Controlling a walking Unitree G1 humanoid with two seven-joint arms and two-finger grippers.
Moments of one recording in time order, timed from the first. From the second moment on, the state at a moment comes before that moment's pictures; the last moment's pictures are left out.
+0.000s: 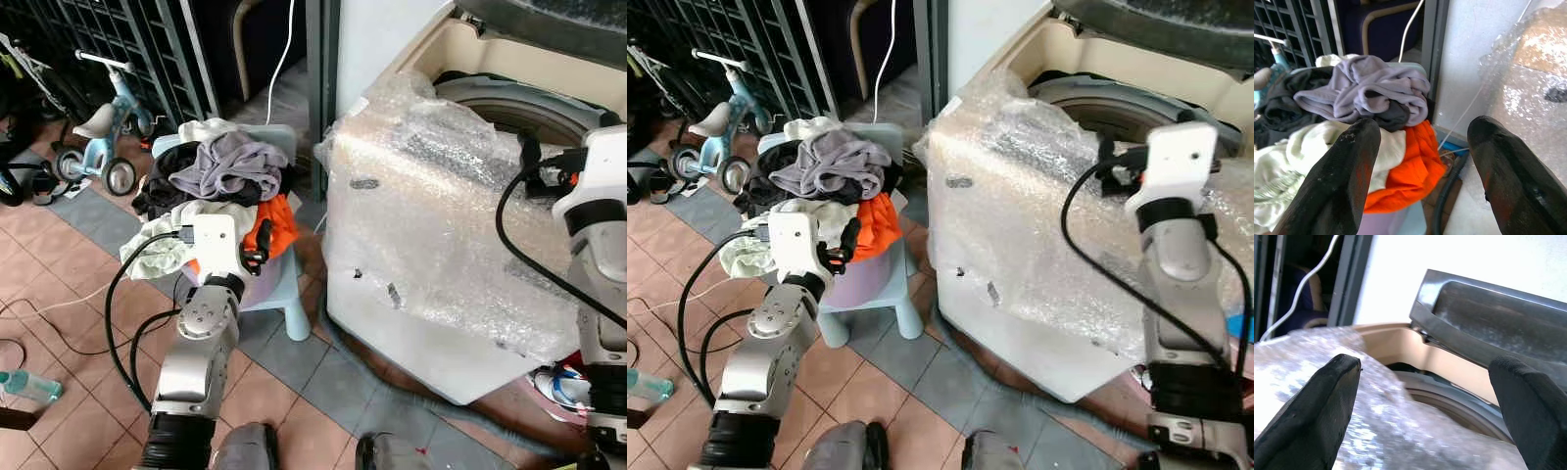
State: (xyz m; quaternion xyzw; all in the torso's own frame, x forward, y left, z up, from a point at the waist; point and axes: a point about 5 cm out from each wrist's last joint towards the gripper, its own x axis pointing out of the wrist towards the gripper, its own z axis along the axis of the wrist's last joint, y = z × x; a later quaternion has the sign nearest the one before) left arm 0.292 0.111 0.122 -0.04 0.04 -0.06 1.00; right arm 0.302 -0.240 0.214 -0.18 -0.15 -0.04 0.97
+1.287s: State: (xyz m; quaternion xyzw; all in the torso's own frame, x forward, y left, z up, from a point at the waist) left arm 0.273 0.143 0.081 -0.02 0.05 -0.01 1.00; right arm 0.264 -0.169 0.108 -0.02 0.01 0.09 1.00
